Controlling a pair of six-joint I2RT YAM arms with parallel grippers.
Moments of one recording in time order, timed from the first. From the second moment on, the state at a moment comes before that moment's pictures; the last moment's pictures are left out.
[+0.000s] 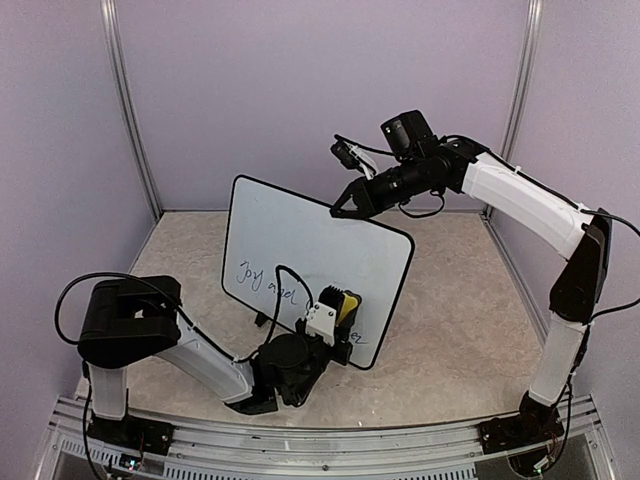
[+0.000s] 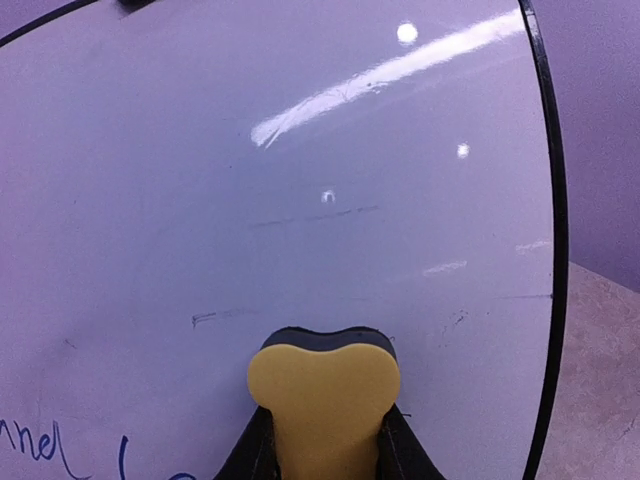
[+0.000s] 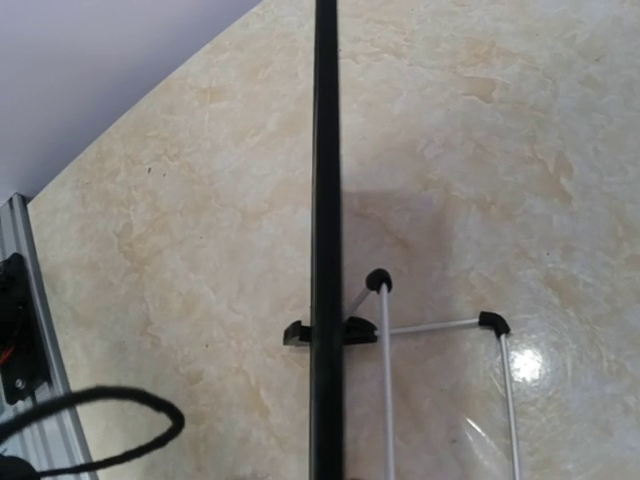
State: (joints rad) left arm -1.33 2.05 0.85 1.26 -0.81 0.08; right arm 0.69 1.85 1.91 -0.76 -0.50 0.06
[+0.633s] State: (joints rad) left arm -1.33 1.91 0.85 0.81 -0.75 -0.18; right arm 0.69 1.85 1.92 -0.77 -0.50 0.05
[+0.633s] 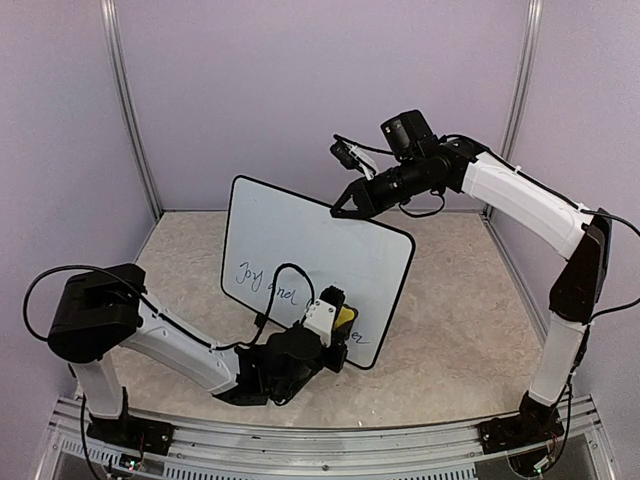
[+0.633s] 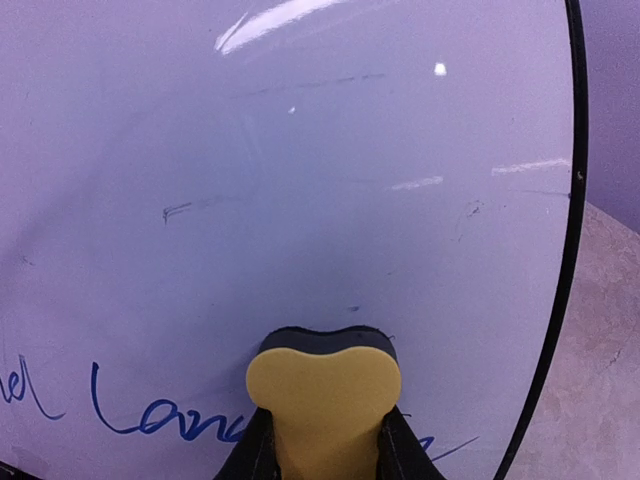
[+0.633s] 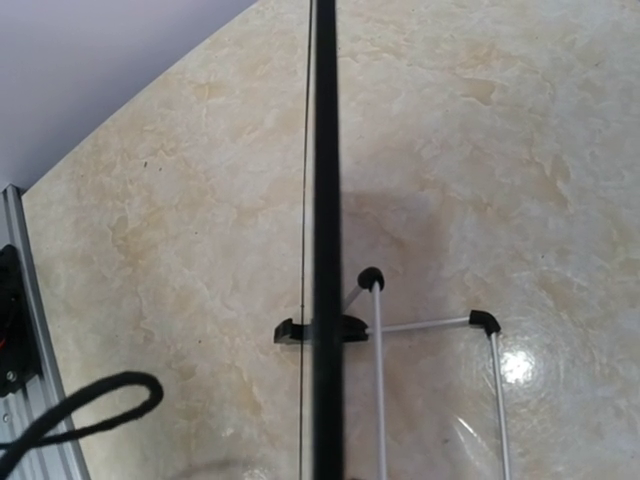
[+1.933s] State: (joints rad) left arm -1.37 1.98 1.14 0.71 -0.85 0.04; right arm 0.69 1.85 1.93 -0.78 -0.51 0.03
